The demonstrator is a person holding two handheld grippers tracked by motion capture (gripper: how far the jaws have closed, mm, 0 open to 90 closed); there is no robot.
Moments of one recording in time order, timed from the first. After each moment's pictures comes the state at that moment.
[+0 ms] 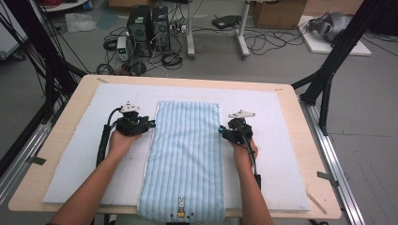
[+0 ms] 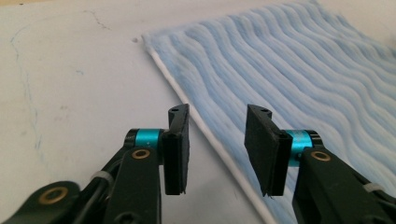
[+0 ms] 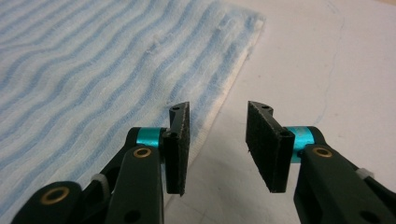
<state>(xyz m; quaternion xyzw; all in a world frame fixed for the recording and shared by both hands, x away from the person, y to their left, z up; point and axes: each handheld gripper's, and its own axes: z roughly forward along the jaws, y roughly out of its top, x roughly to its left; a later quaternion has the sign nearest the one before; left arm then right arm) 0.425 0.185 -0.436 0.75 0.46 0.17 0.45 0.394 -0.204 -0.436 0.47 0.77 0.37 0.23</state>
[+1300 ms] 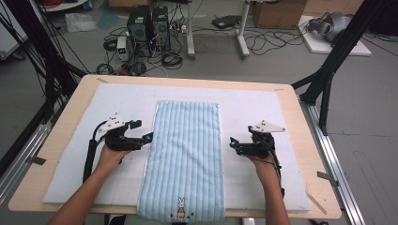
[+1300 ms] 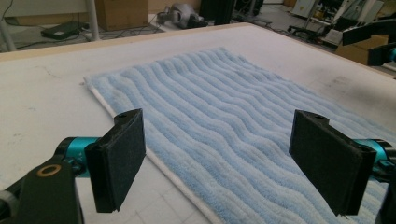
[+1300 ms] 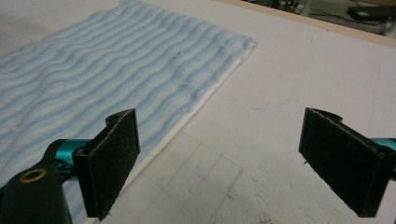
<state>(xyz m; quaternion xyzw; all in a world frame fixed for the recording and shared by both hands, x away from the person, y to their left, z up) 0.353 0.211 -0.437 0.72 0.34 0.16 0.58 0.336 -0.256 -0.414 0.40 0.77 0.44 0.23</state>
